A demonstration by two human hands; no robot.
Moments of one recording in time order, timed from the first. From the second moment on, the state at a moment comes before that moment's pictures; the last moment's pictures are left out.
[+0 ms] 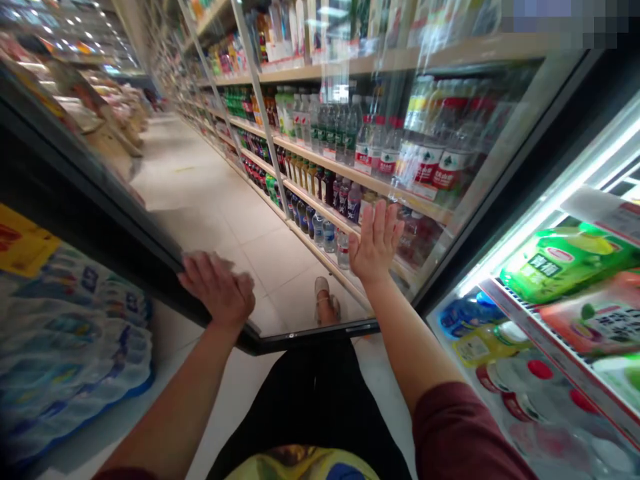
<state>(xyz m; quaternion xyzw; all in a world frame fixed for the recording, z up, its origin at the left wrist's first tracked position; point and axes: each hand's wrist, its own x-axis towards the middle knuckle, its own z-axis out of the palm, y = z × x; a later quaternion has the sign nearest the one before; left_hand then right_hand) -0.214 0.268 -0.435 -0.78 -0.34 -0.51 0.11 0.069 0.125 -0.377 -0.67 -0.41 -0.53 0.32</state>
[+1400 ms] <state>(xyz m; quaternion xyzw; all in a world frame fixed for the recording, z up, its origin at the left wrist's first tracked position) -0.118 0.194 -0.375 -0.90 -0.06 -0.38 0.22 0.067 0.128 -0.383 -0.67 -0.41 -0.51 0.35</state>
